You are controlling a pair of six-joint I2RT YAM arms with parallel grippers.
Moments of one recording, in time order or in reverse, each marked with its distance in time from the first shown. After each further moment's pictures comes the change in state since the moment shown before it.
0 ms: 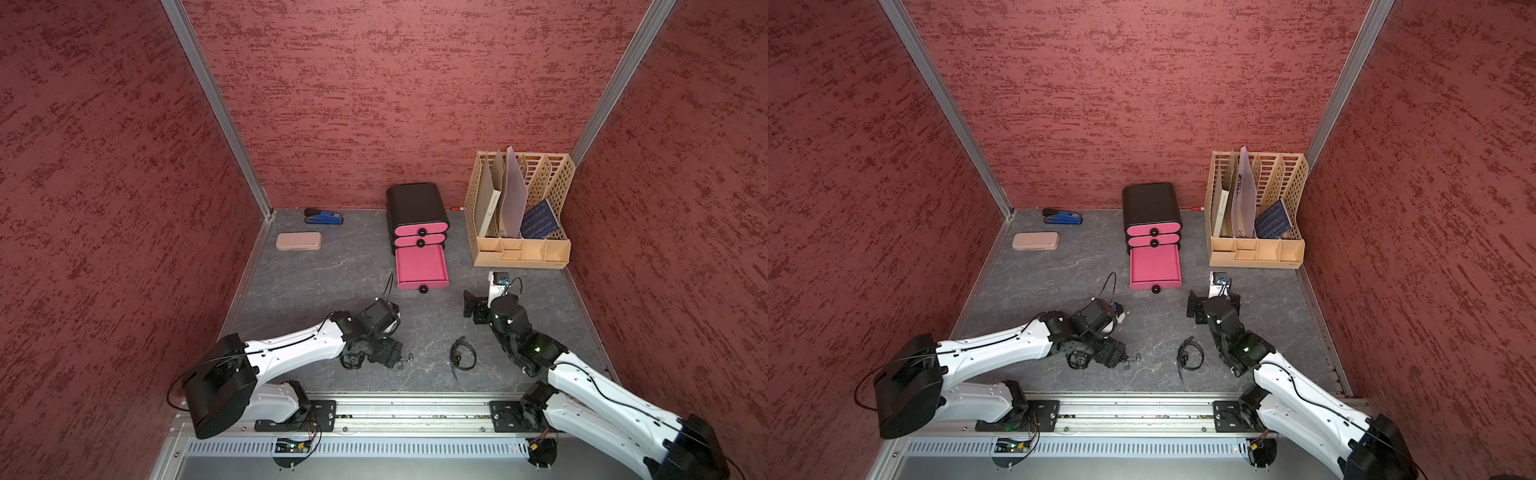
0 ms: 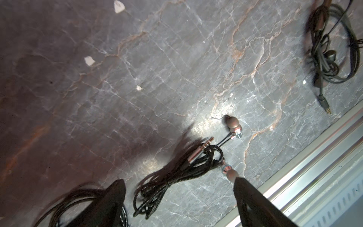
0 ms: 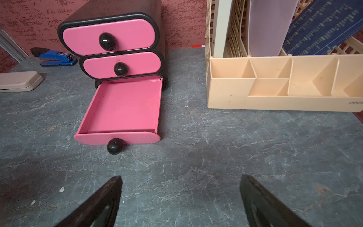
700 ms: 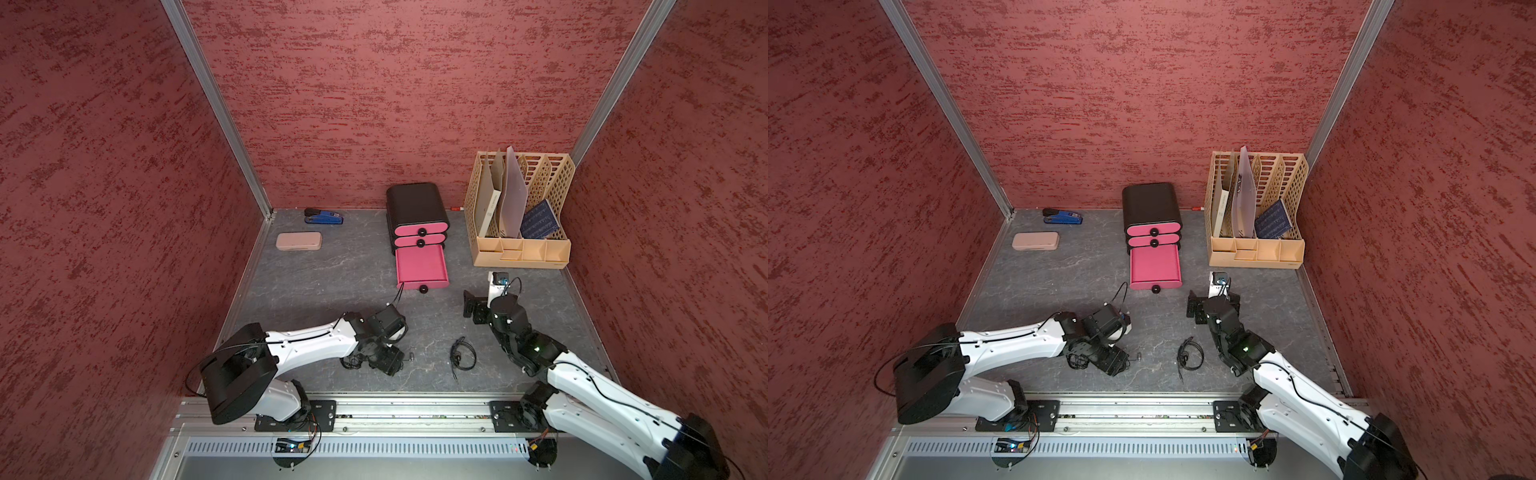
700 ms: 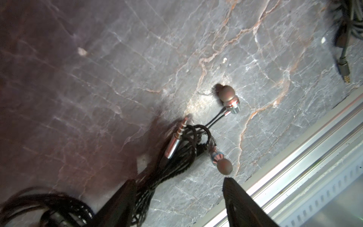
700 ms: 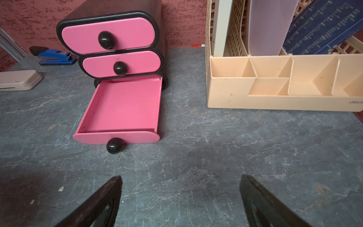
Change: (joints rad) left arm -0.061 0.089 0.020 -0.037 0.065 -0.019; right arm 0.000 0.004 0.000 0.000 0.000 0.000
